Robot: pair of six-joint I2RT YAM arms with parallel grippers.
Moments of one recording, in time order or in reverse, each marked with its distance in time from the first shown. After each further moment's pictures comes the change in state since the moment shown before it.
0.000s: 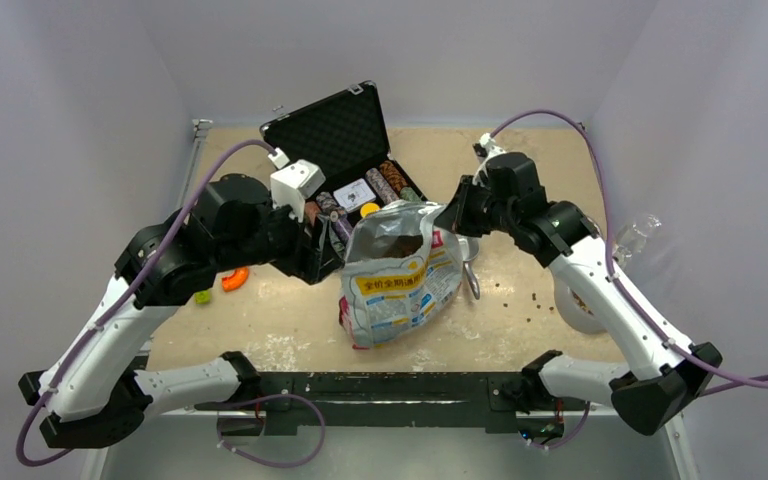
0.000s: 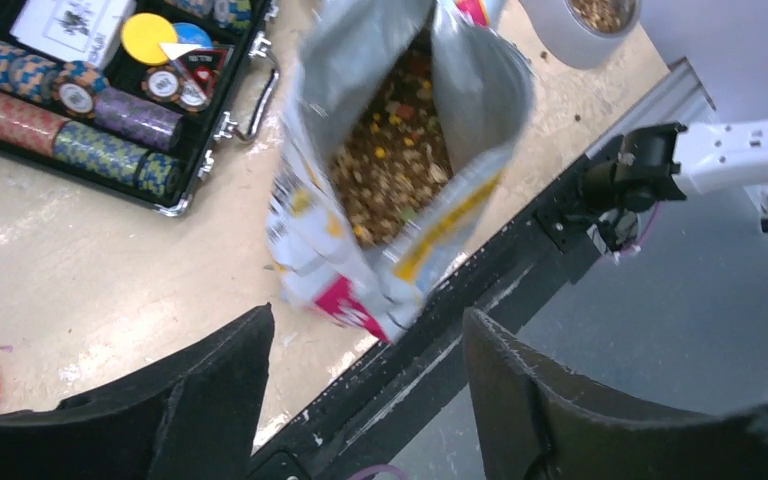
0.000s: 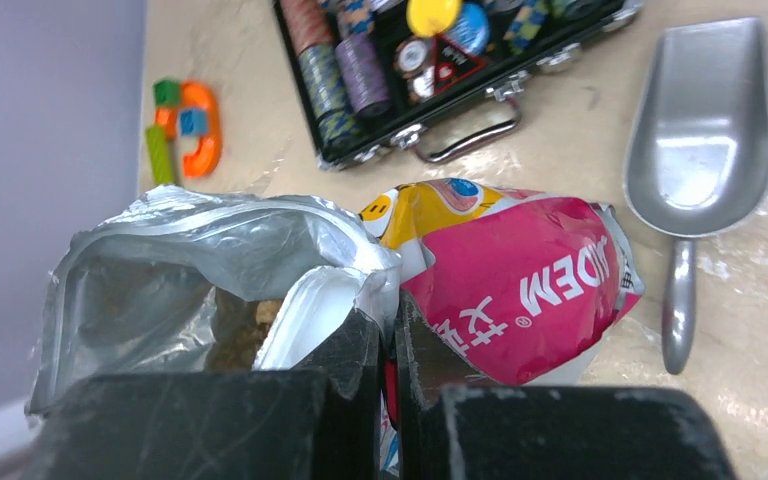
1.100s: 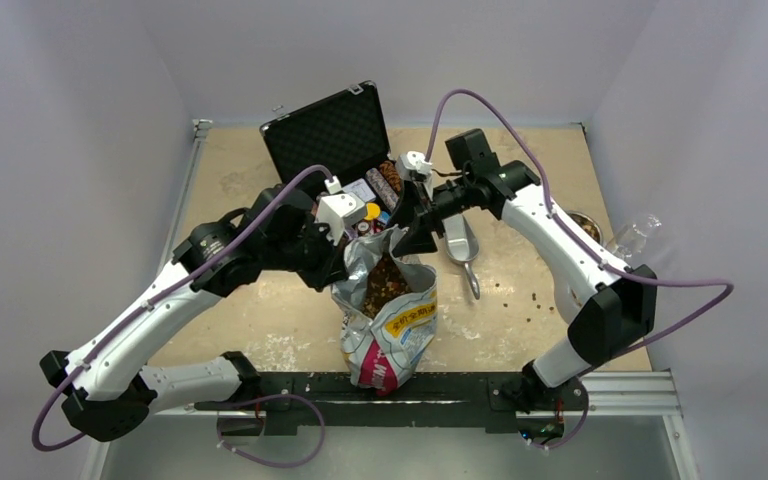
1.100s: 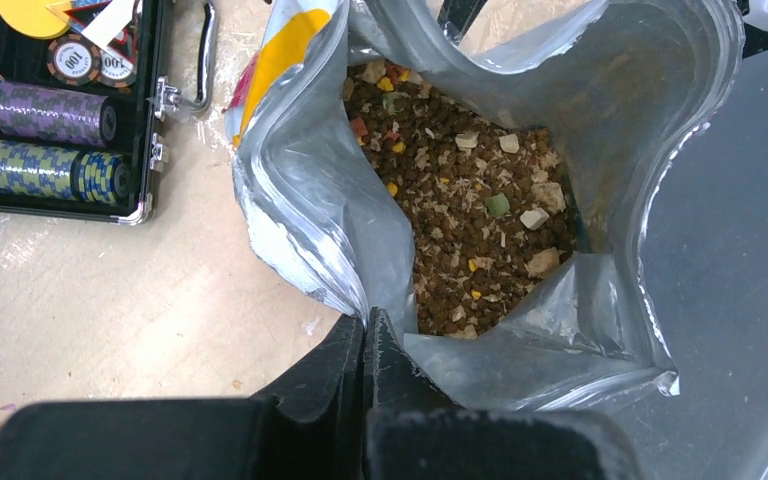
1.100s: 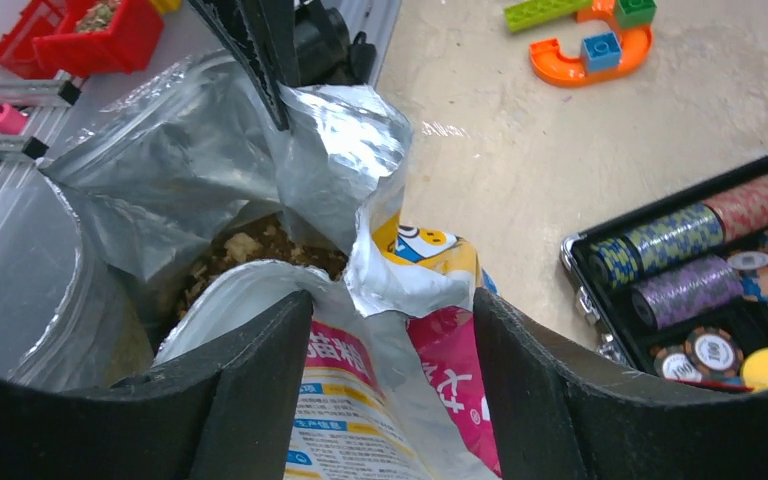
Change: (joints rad) left arm -0.003 0.040 -0.224 0.114 0.168 0.210; right arm -0.042 0.362 0.183 -0.073 -1.059 -1.187
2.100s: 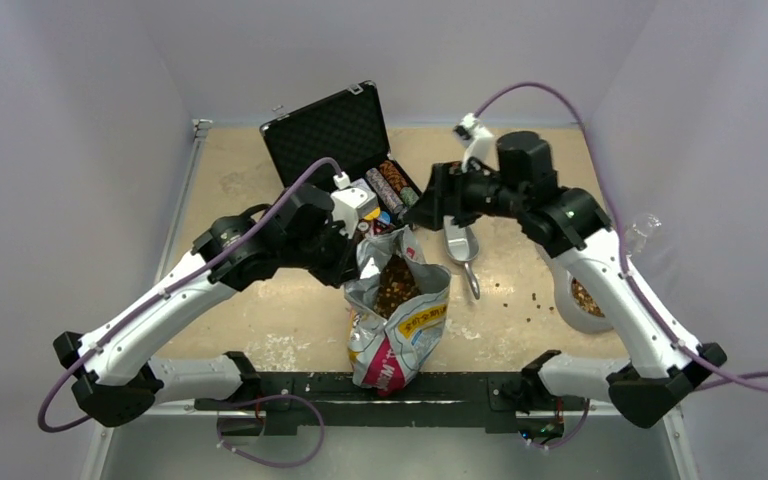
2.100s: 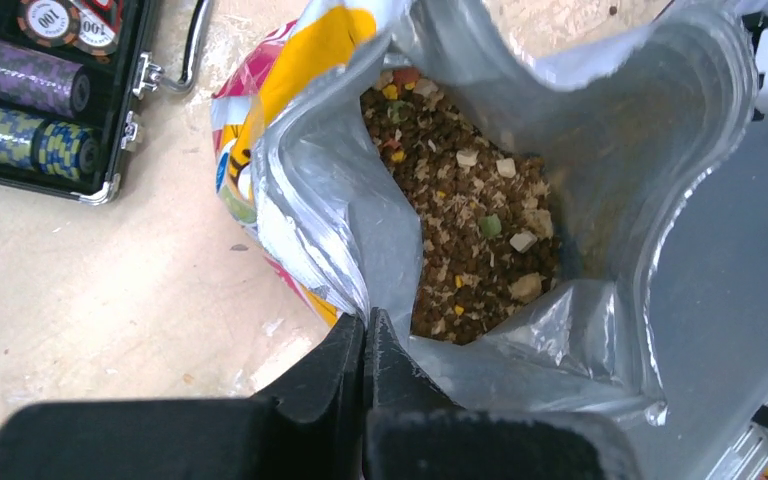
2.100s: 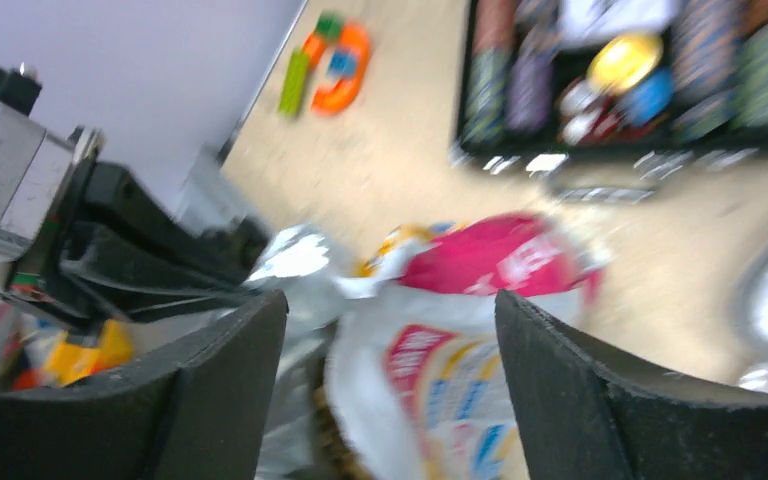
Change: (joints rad) left arm -0.072 0.099 0.063 -0.009 -0.102 -0.195; right arm 0.122 -0.280 0.034 -0.003 0.811 1.076
